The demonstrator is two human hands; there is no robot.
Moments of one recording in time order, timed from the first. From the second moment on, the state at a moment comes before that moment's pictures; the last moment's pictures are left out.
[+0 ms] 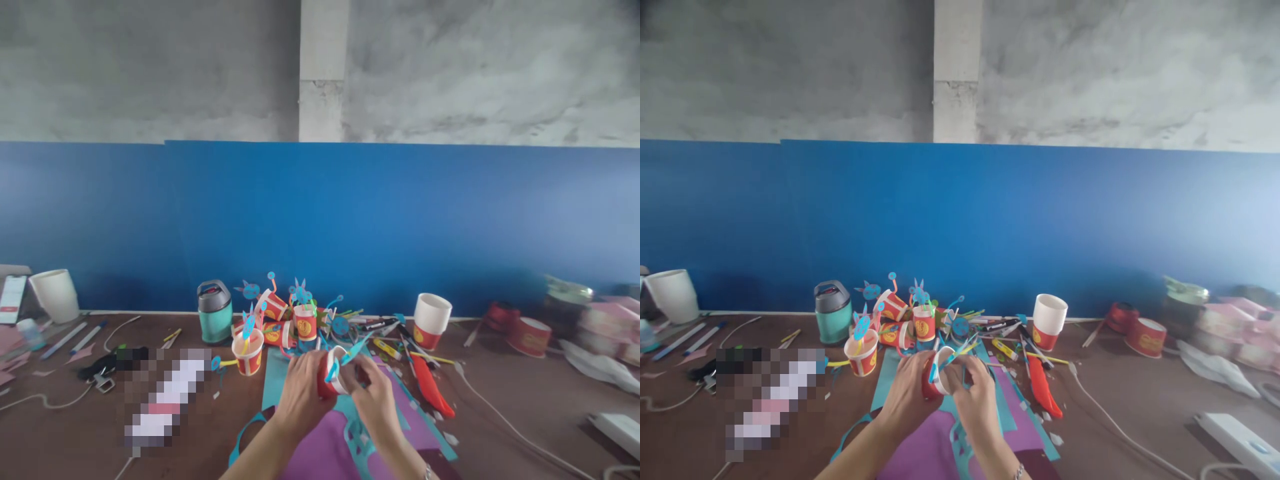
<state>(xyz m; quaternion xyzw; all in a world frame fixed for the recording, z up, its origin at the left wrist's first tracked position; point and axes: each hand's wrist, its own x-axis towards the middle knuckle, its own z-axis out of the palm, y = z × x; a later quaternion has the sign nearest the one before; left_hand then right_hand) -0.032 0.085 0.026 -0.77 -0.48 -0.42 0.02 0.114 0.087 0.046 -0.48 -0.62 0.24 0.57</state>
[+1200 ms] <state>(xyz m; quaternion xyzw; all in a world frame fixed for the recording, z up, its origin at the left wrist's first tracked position) -0.025 0.090 0.020 -0.61 -0.44 -0.57 -0.32 0.118 0.098 0.042 -0.45 -0.48 0.44 0.60</state>
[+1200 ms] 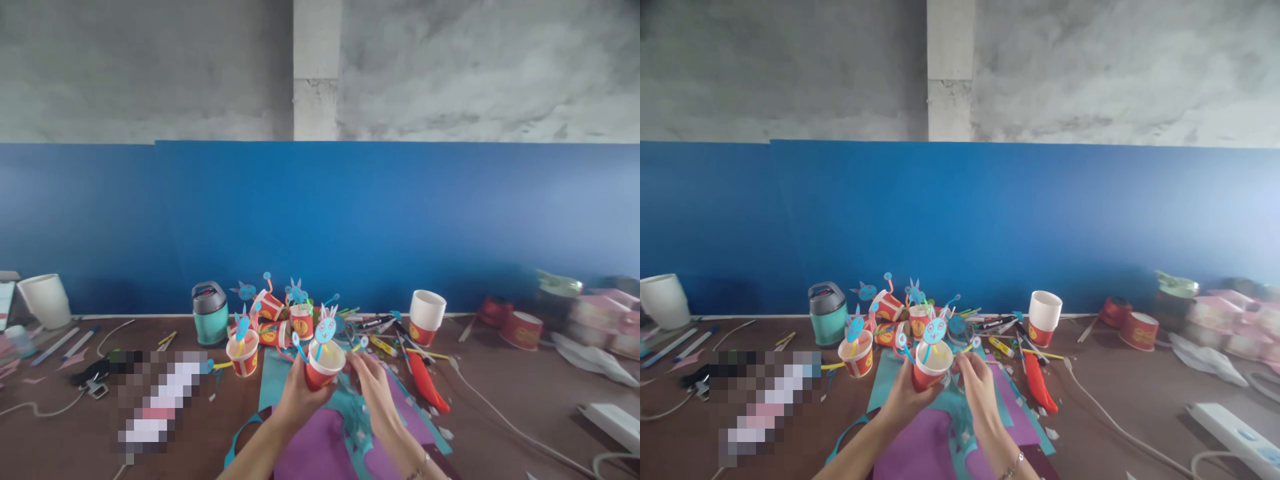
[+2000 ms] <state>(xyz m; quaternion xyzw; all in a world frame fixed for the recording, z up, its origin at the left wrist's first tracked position) -0.035 0.082 0.060 -0.71 -0.46 -0.50 -0.18 0.116 0.099 0.038 -0.36 -0.46 0.52 0.62</state>
